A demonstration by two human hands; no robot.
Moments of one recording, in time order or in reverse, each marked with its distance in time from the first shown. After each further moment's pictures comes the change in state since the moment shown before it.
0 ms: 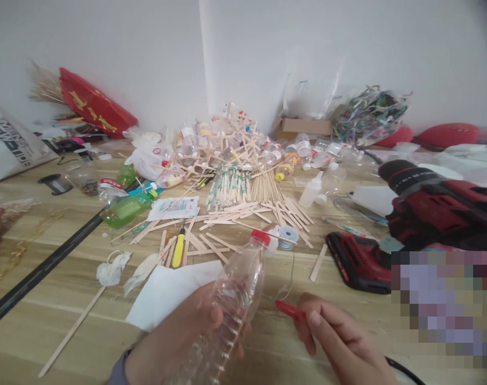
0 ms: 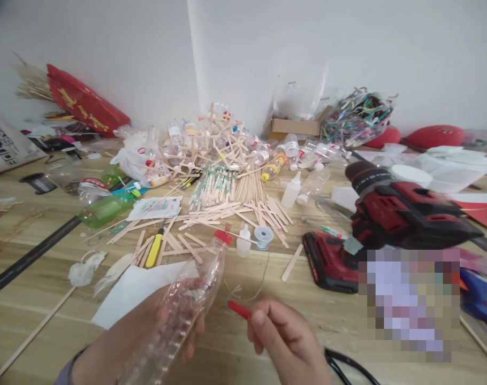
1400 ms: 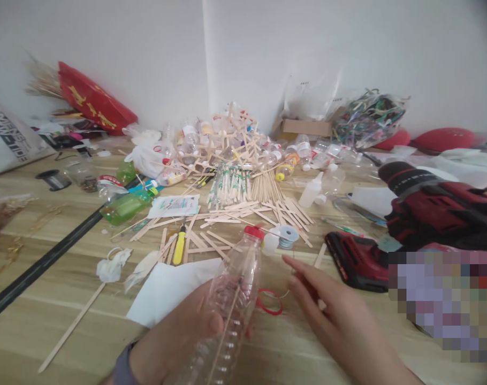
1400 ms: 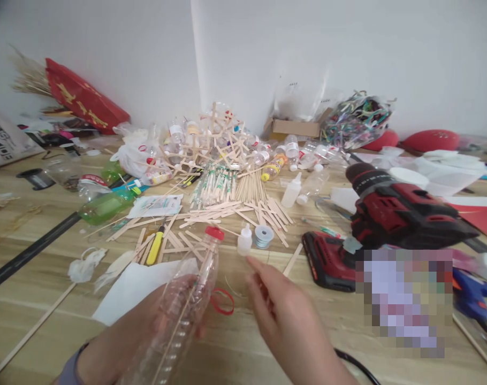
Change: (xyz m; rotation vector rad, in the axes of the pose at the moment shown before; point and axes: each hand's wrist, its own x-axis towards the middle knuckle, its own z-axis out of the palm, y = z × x) left_hand 0.000 0.008 0.005 0.145 -0.045 0.134; right_hand 0.032 -0.021 -0.004 -0.833 0.114 -0.423
